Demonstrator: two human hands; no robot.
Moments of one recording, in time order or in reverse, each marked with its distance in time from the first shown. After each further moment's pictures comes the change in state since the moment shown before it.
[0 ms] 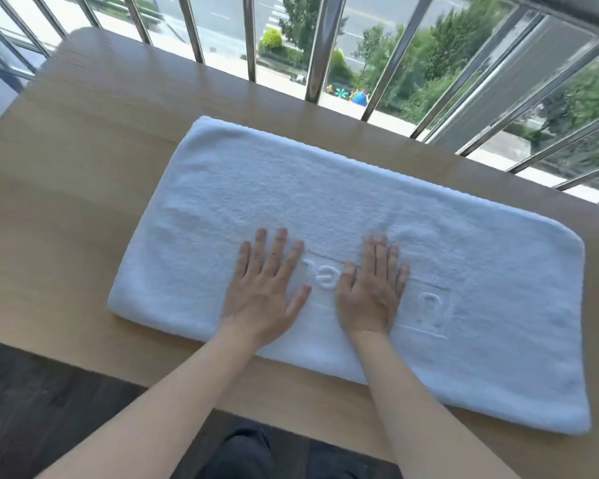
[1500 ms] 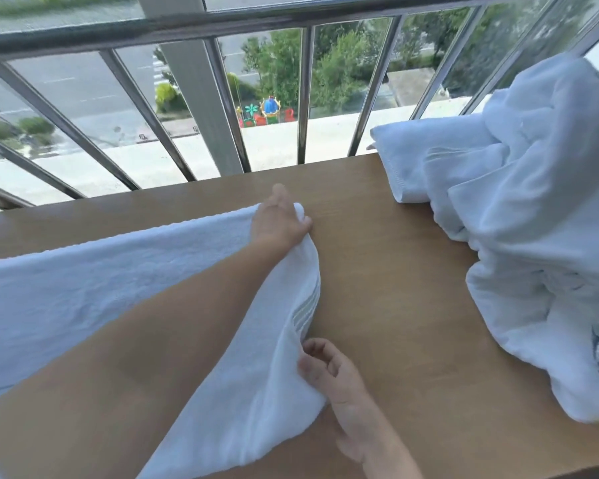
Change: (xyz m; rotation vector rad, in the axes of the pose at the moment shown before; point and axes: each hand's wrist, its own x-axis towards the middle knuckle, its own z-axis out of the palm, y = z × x) left_hand 0.270 0.468 0.044 -0.278 -0.106 0.019; right_hand -0.007 0.339 -0.180 1.693 -0.561 0.724
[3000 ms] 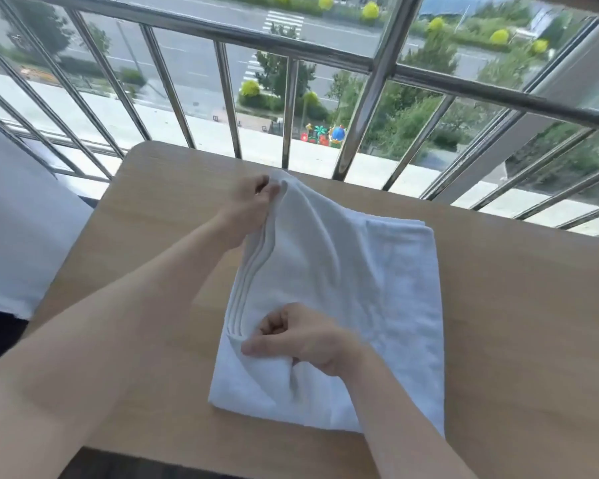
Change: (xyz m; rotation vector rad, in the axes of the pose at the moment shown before) left_hand -0.132 -0.543 -0.374 -0.800 0.210 -0.142; right_hand 0.100 0.208 0.527 -0.998 -0.552 0.162
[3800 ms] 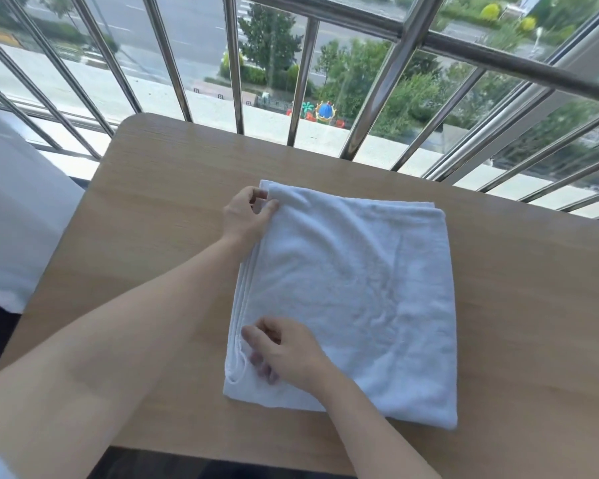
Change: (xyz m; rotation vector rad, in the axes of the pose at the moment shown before) left_hand -0.009 -0.077 -0.005 0.174 0.162 -0.084; right_hand 0.035 0.040 0.062 -0.140 0.342 0.034
